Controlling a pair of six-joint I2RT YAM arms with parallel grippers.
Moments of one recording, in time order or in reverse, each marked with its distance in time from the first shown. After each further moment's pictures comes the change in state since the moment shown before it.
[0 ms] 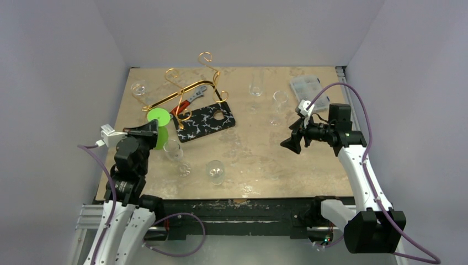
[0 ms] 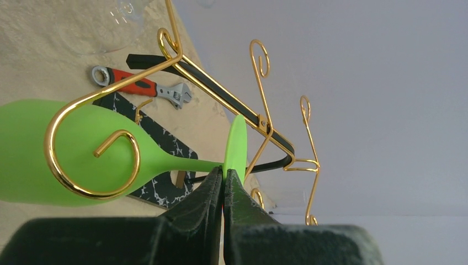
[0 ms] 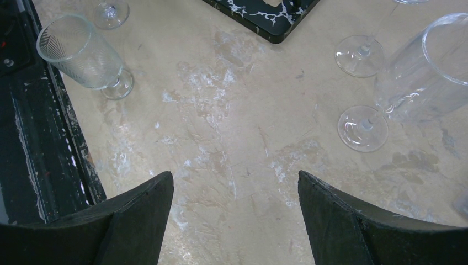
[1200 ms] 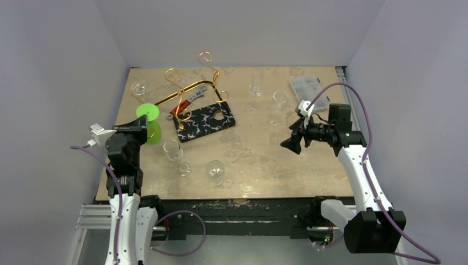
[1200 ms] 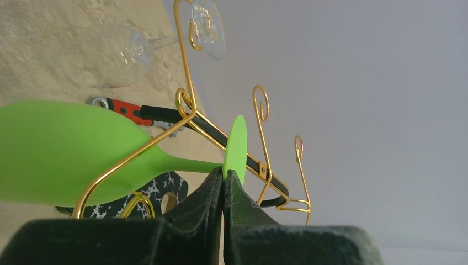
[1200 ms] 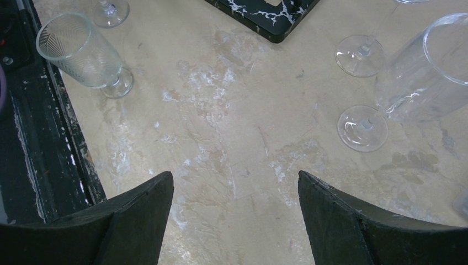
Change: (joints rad) left arm 0.343 0.063 -0.060 0.163 0.281 -0.027; right arm 0.000 0.000 0.000 -0.002 0.000 -0.007
